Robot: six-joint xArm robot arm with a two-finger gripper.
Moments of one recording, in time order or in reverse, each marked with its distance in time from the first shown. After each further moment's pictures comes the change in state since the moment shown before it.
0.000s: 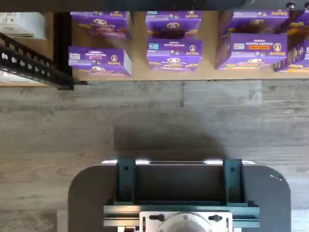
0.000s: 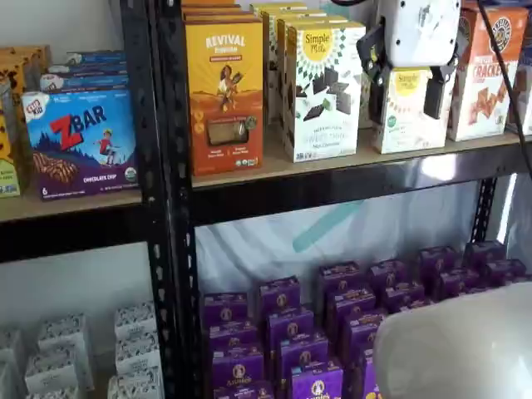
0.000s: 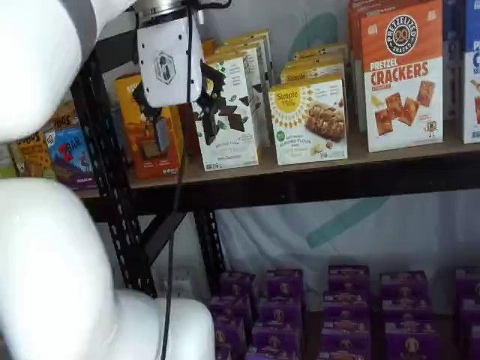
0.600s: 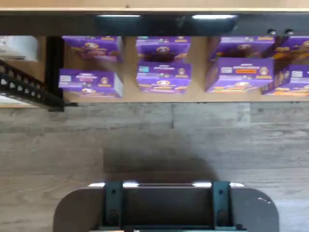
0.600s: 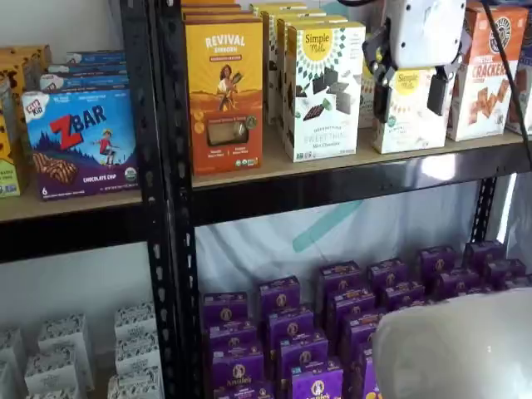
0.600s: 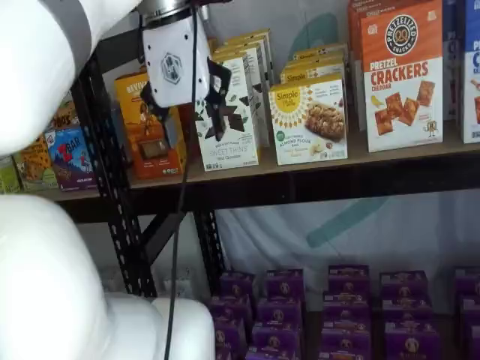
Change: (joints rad) arm -0.040 -0.037 0.040 -0.034 -0.080 -0.052
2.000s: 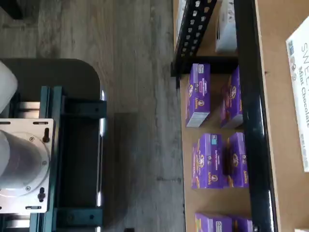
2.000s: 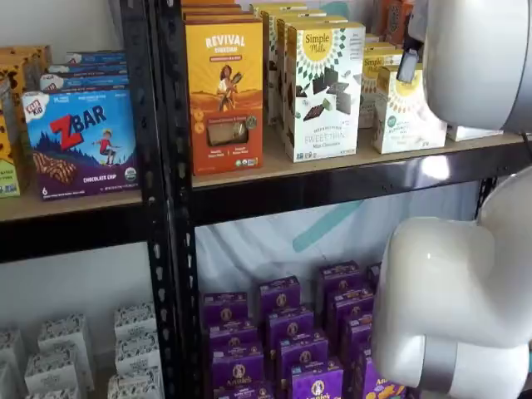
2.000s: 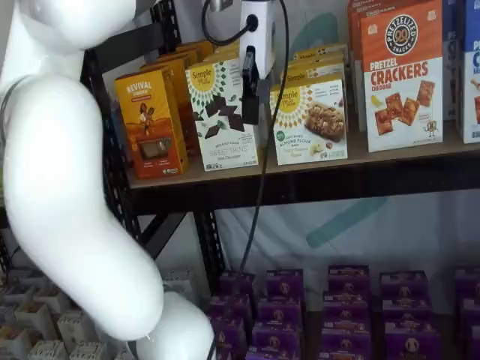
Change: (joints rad) arm -0.505 0.422 -0.251 0.249 -0.025 -2.002
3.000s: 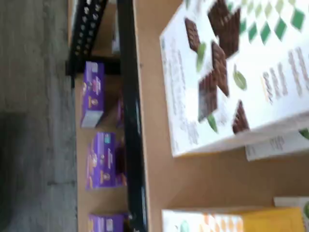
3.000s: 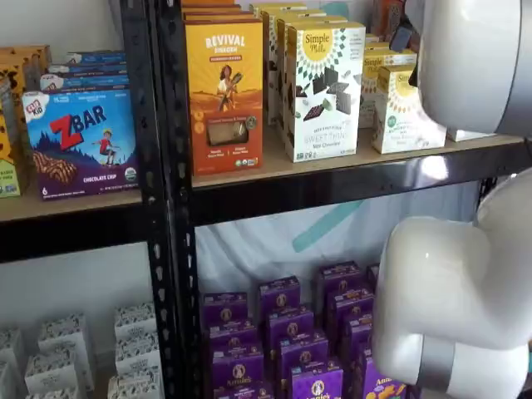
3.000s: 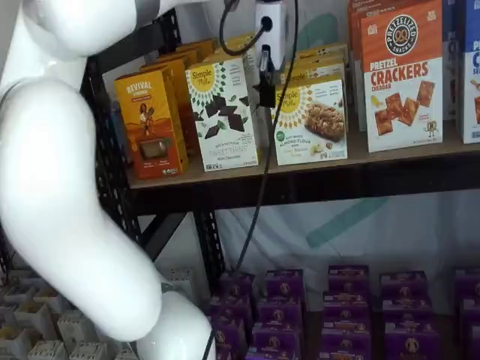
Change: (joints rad) arm -0.046 -0.018 0.087 0.156 -0.338 -0.044
